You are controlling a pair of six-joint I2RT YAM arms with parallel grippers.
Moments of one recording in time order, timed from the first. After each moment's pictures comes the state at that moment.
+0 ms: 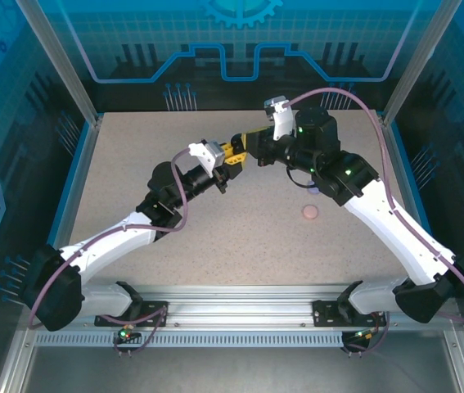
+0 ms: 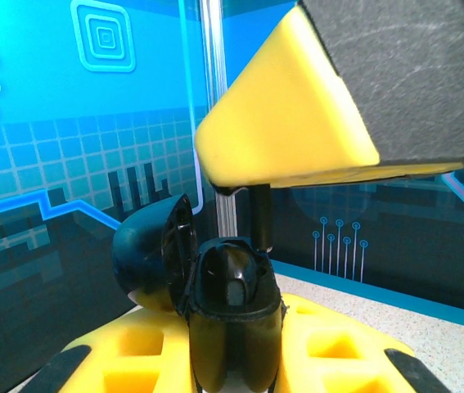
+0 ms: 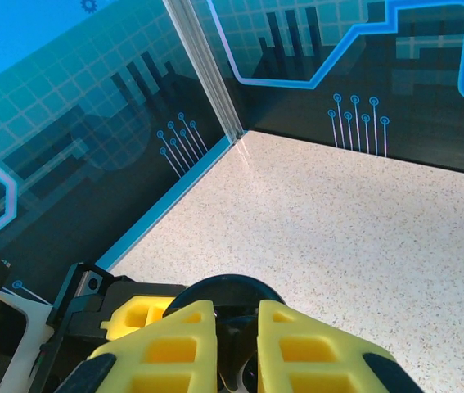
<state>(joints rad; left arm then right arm) -0.61 1.28 0.83 0.65 0.28 0.01 0.66 1.33 1.54 -0.51 -0.15 0.32</state>
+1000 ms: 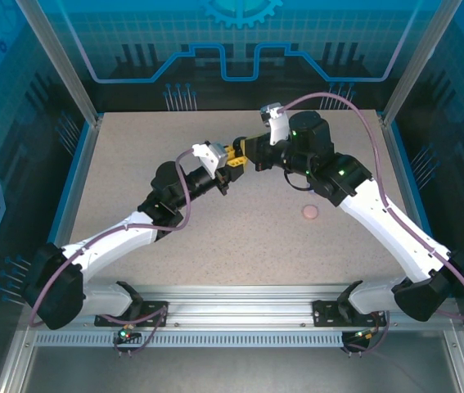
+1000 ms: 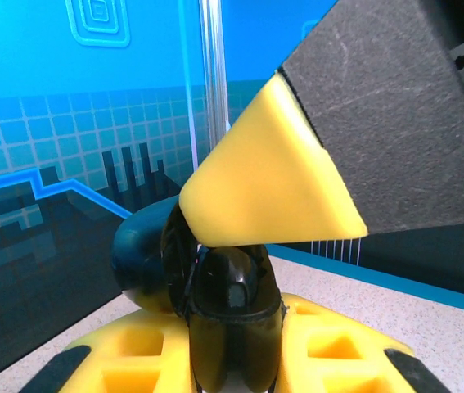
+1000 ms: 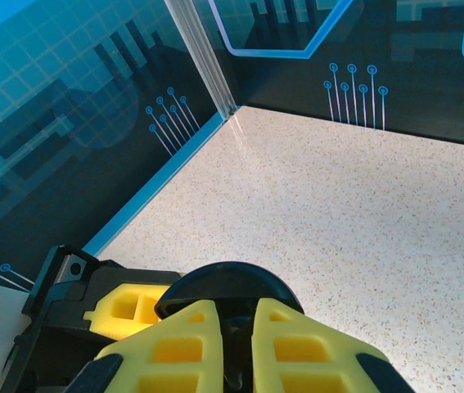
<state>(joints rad) -0.62 1.29 0.83 0.61 0.28 0.01 0.66 1.34 1.49 -0.51 -0.15 0.31</state>
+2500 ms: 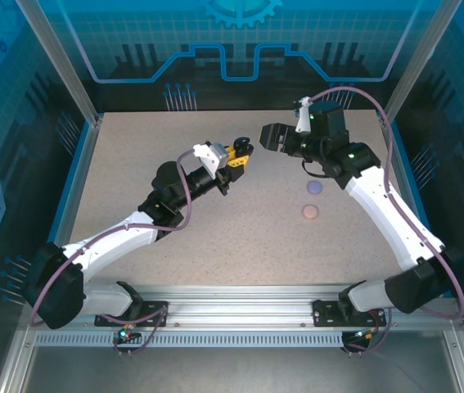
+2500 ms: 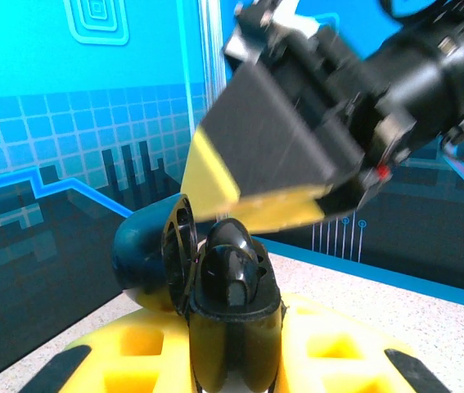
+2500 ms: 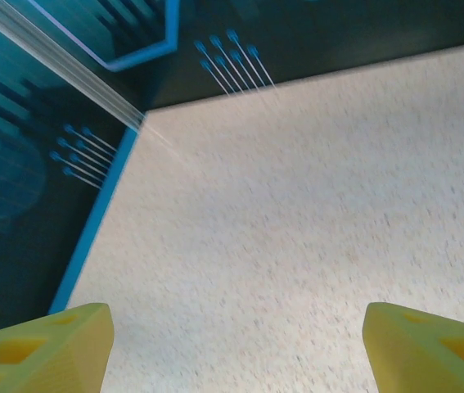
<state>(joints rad) -0.62 1.30 0.83 0.61 0.27 0.03 0.42 1.41 1.49 -0.62 -0.19 0.53</state>
